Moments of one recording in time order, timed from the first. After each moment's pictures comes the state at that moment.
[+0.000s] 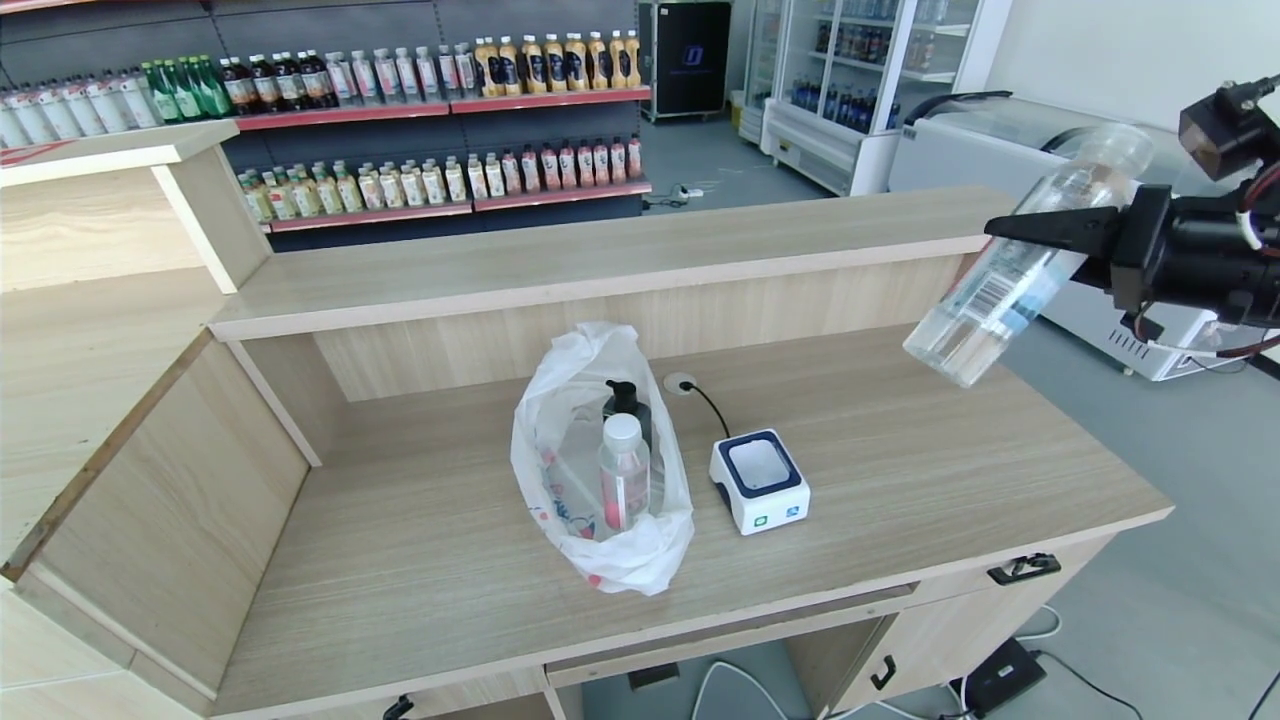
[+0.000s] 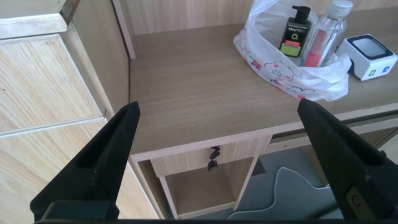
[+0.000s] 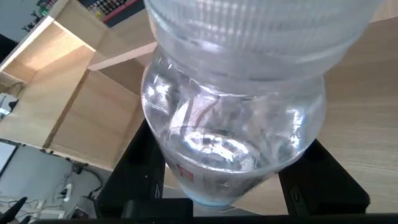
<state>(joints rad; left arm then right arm) -0.01 0.00 0.00 0.00 -0.04 0.00 -0.05 1.57 -1.18 -0.28 0.75 0.40</state>
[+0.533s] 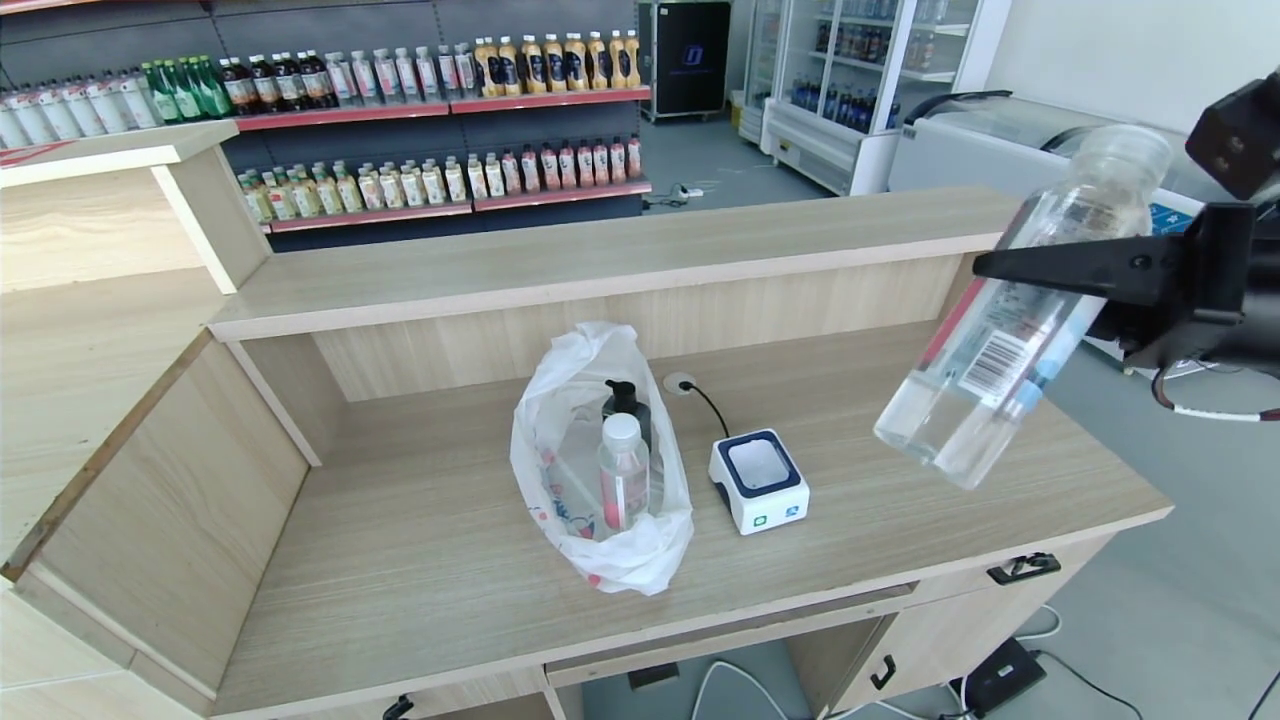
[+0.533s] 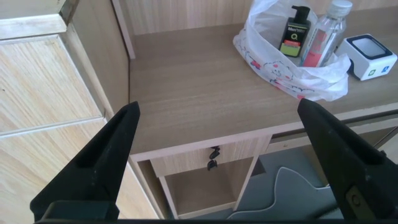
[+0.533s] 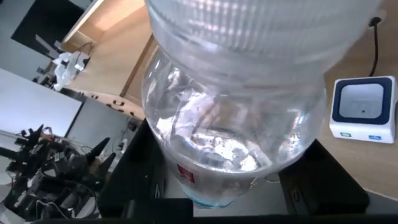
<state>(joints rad) -0.01 0.00 0.00 0.00 -0.04 0.00 0.18 1.33 -1.02 -0.17 0.75 0.44</state>
